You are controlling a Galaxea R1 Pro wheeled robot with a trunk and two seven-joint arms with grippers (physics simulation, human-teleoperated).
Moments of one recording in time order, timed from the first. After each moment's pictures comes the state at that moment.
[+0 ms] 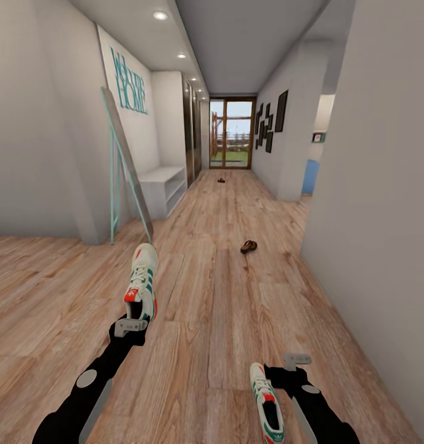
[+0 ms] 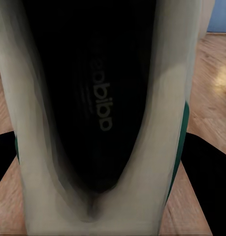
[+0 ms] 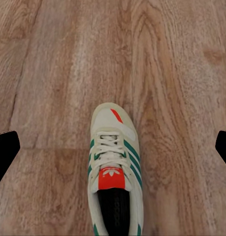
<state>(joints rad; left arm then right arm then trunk) -0.34 0.08 -0.02 -1.00 0.10 -0.15 -0.17 -0.41 0.04 -0.06 -0.66 0.03 0.15 0.00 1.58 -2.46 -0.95</state>
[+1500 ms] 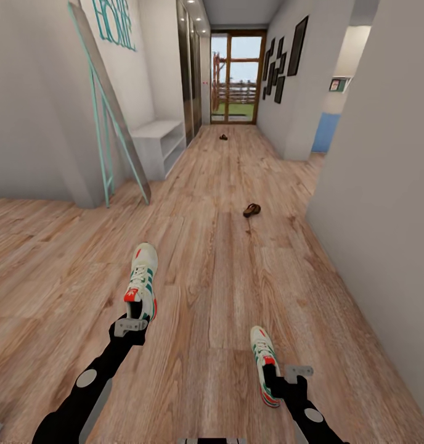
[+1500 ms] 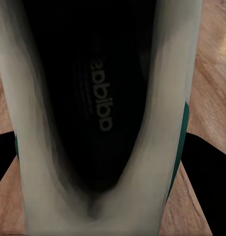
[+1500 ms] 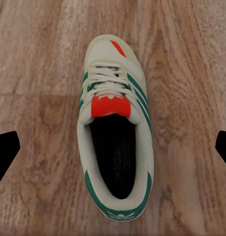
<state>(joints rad) -0.34 0.08 -0.02 -1.00 0.10 -0.15 -0.17 -0.41 0.04 -0.06 -0.47 0.03 -0.19 0.00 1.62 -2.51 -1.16</state>
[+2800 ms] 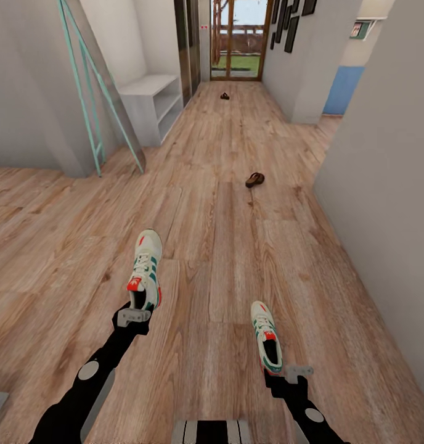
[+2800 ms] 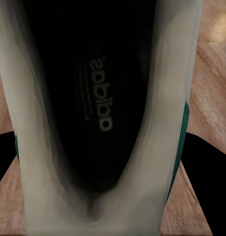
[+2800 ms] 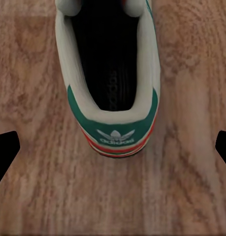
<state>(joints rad) -0.34 0.08 -0.05 -1.11 0.10 -0.15 -0.17 -0.41 0.03 -0.06 -0.47 0.03 -0.19 0.00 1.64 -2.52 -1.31</state>
